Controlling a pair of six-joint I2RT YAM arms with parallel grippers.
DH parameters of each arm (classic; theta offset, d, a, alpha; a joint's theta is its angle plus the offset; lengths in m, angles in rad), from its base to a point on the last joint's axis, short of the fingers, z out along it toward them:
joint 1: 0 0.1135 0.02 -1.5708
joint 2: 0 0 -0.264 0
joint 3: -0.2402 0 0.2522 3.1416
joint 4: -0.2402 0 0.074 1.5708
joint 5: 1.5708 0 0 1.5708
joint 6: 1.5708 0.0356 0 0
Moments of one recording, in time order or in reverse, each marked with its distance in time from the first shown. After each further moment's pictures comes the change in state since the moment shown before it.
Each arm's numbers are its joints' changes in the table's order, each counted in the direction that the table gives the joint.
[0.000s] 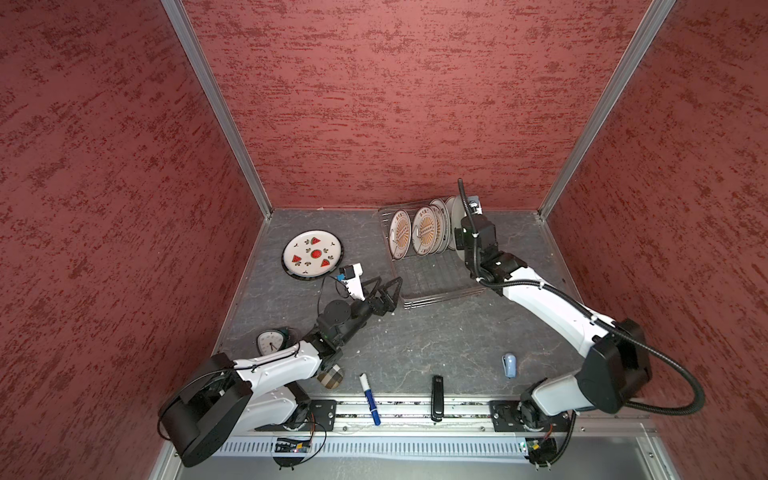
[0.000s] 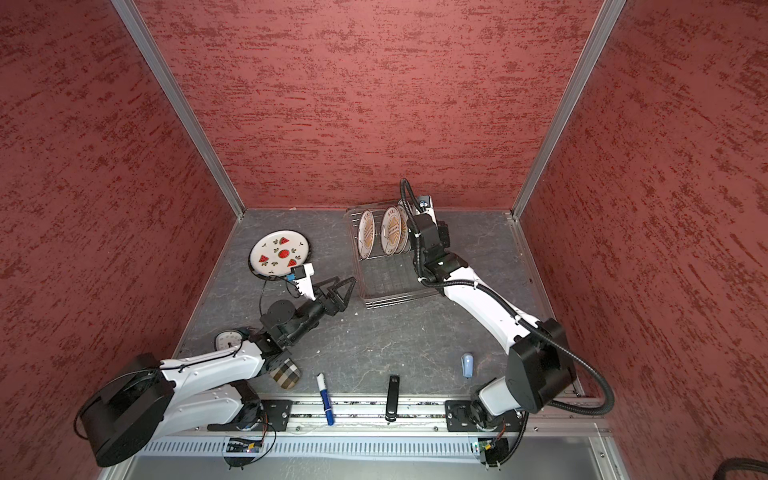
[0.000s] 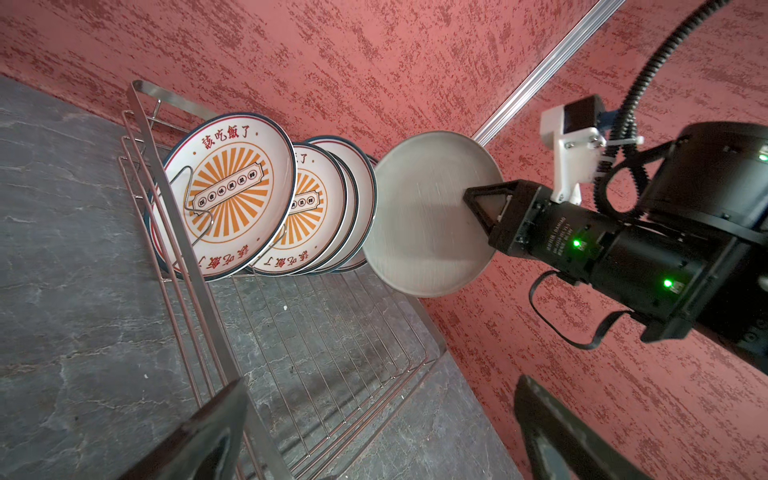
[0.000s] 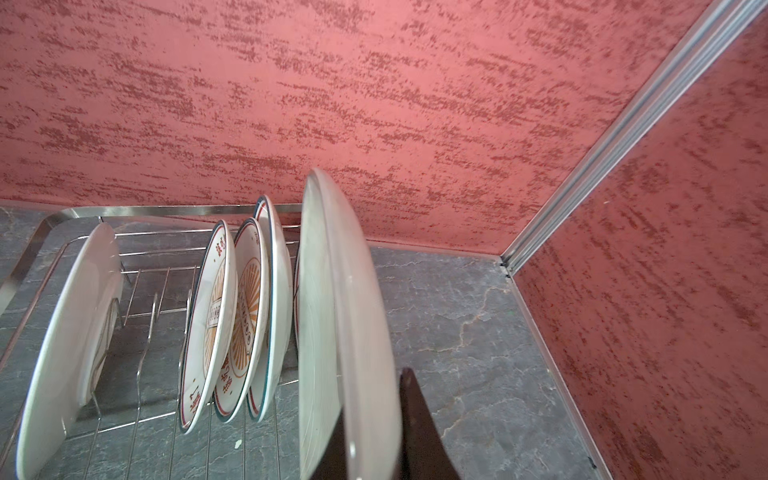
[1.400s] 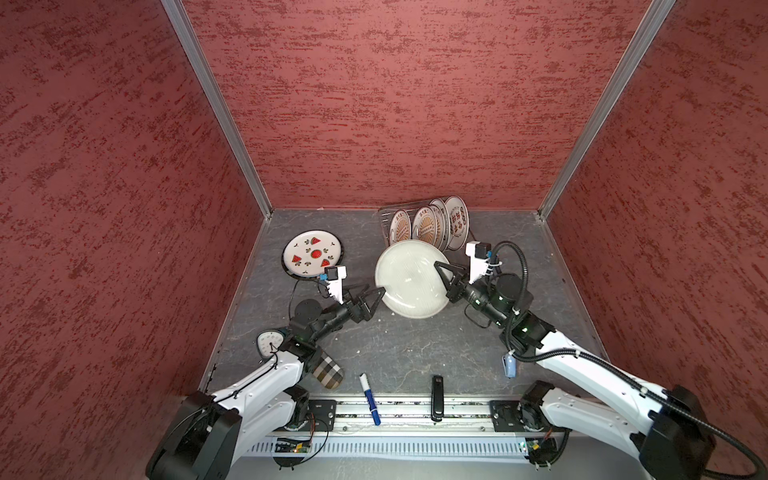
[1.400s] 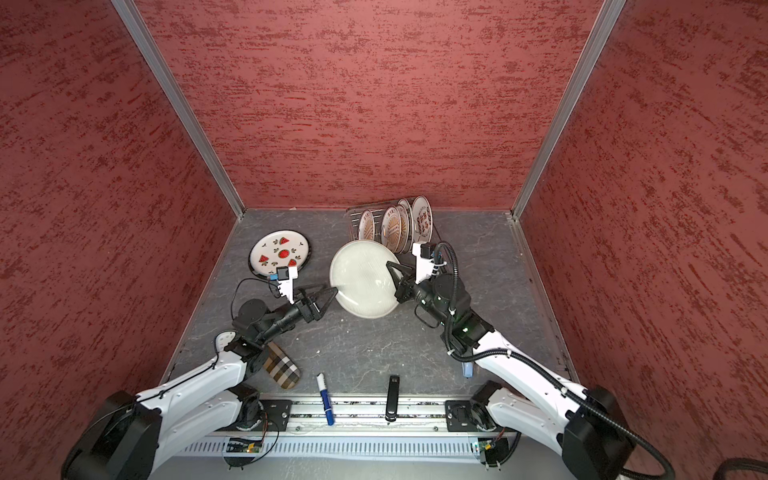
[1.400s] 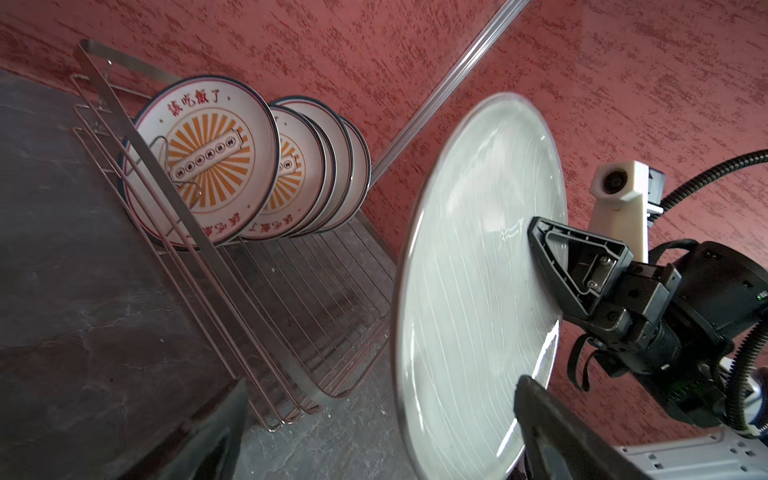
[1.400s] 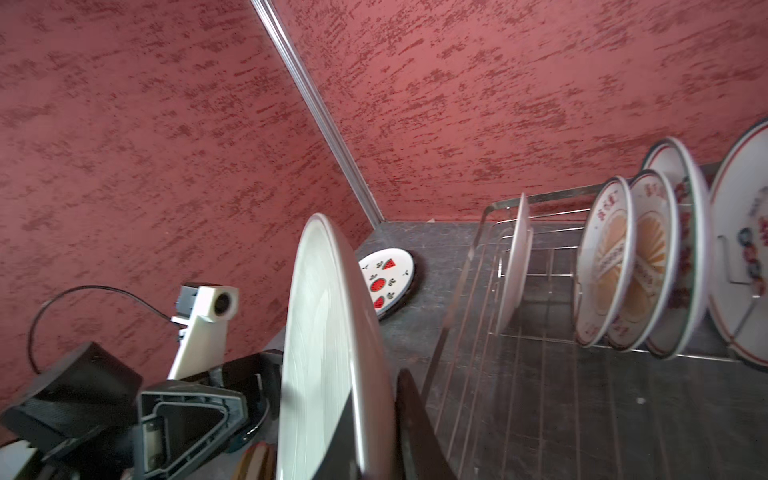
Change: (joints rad) left arm 0.315 -0.127 0.101 -0.031 0.556 -0.022; right arm 0.111 -0.414 0.581 0.542 -0.835 0.533
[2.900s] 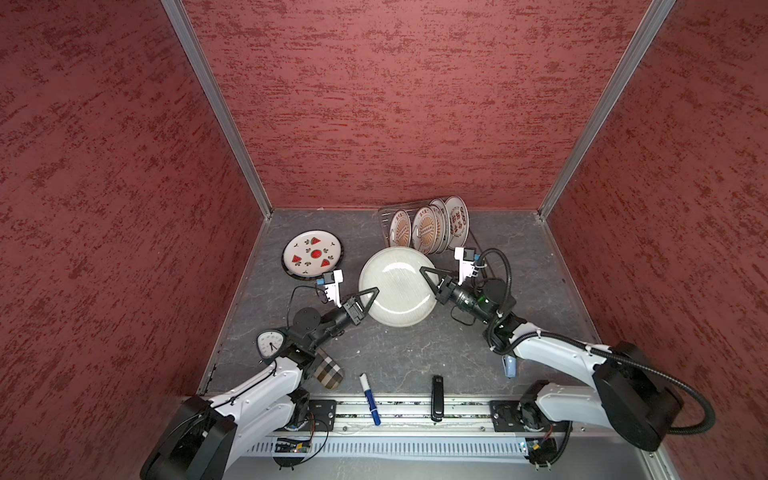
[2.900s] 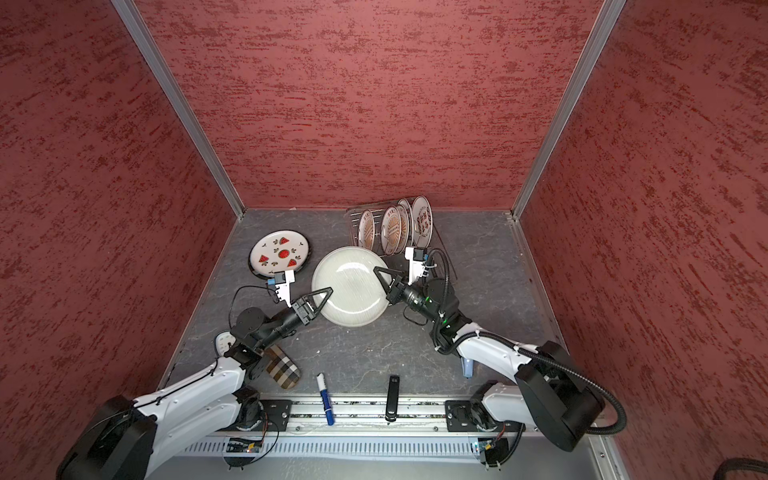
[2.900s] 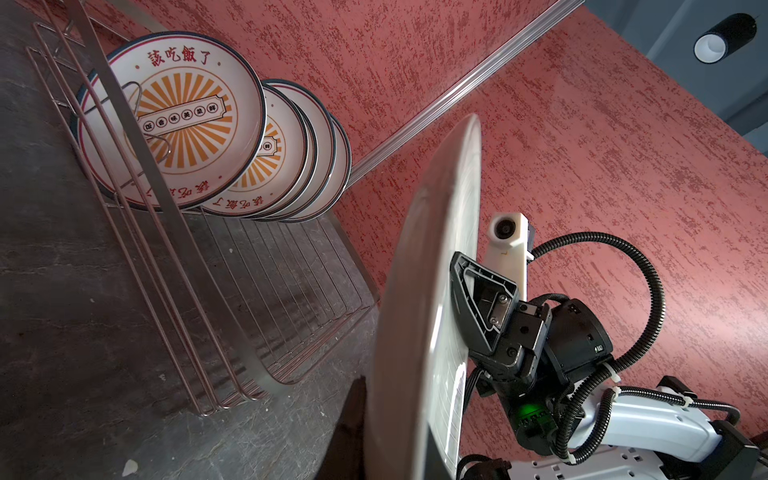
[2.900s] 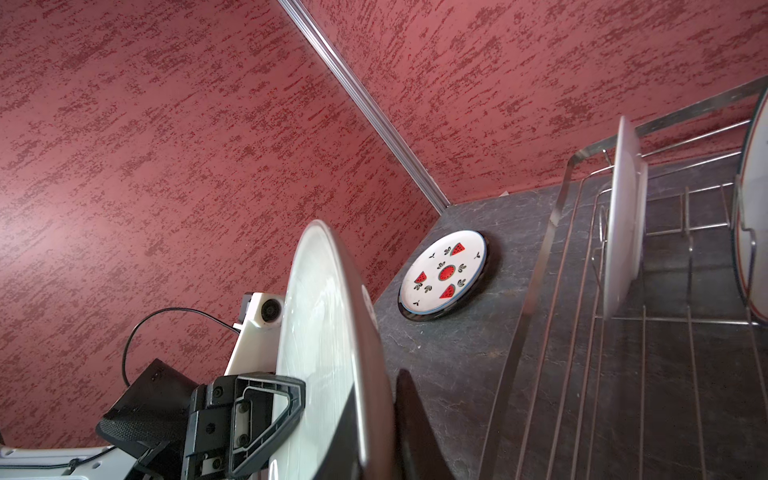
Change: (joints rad) left arm -0.062 -0.075 0.048 0.033 -0.077 -0.219; right arm -0.015 0.250 0.091 0.425 -0.152 0.229
